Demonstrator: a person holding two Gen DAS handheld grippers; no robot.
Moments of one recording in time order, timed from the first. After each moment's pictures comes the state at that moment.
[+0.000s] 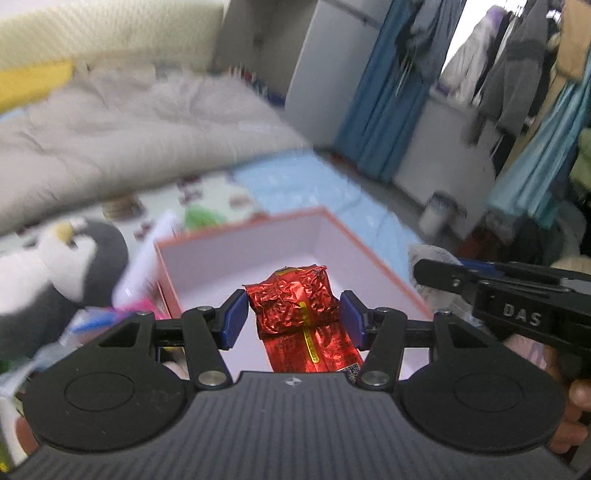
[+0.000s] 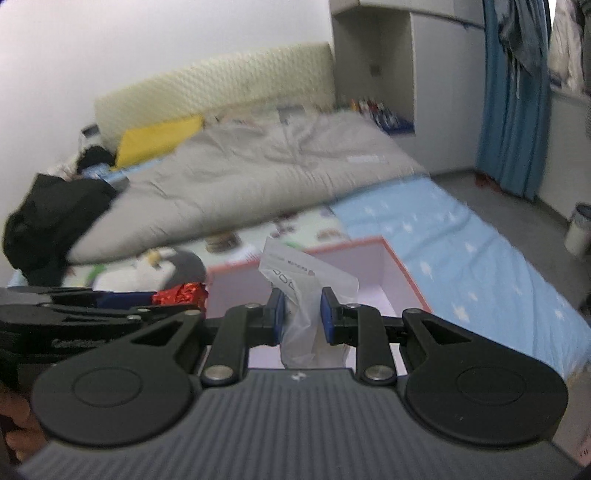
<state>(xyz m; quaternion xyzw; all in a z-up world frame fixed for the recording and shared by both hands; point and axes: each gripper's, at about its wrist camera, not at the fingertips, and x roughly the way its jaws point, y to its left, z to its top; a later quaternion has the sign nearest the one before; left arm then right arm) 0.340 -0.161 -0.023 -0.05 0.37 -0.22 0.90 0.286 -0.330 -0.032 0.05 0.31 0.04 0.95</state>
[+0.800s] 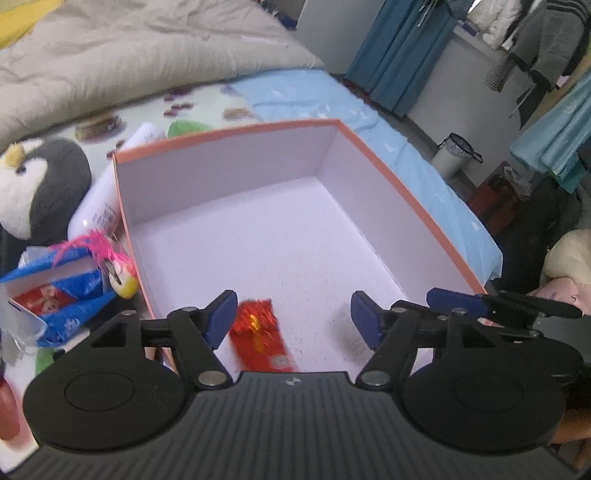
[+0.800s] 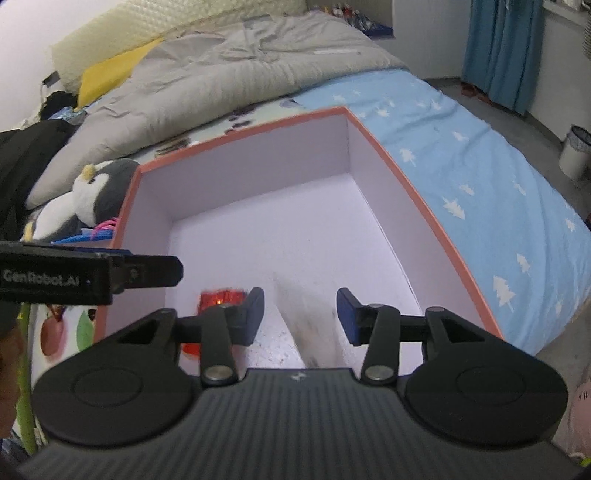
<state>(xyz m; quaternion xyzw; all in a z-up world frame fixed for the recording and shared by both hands) 0.382 -0.199 -0.103 -0.04 0.47 -0.22 0.85 0.313 -0.361 -0.126 0.06 0.43 0.03 0.90</state>
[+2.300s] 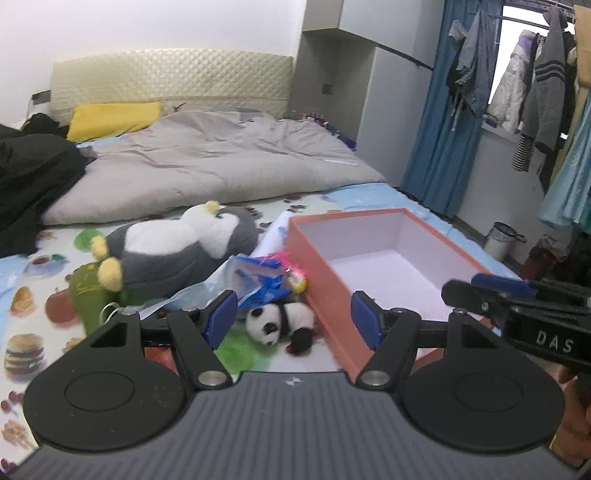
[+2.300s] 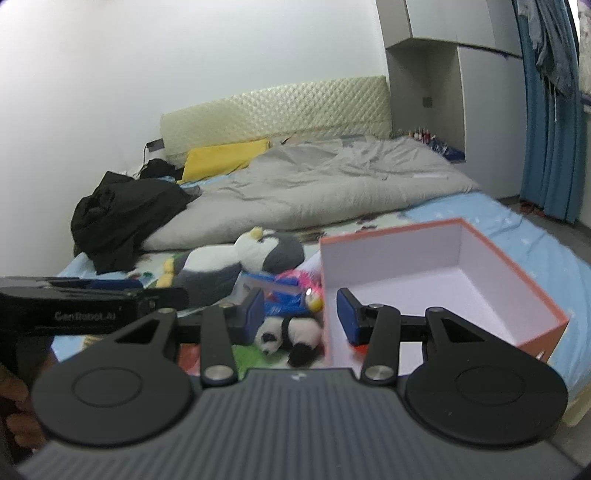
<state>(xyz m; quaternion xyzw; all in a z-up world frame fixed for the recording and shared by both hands) 0.142 -0.019 -0.033 -0.04 0.29 -0.10 0.95 0.147 -0.227 -0.064 0.05 0.24 0.13 0.96</state>
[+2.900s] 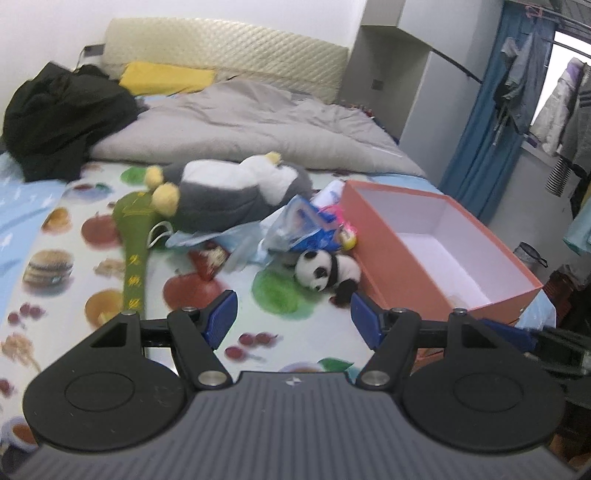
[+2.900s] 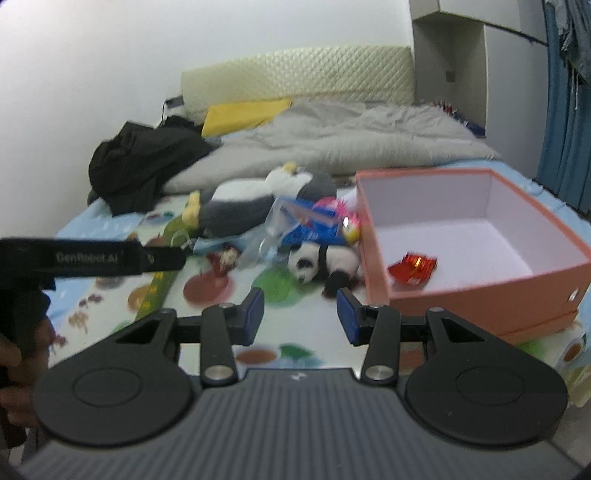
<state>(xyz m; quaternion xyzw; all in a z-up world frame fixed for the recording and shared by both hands) 0.107 0.029 -0.088 -0.10 0.31 -0.04 0.94 0.107 -0.177 -0.122 0.02 0.28 0.16 0.95</state>
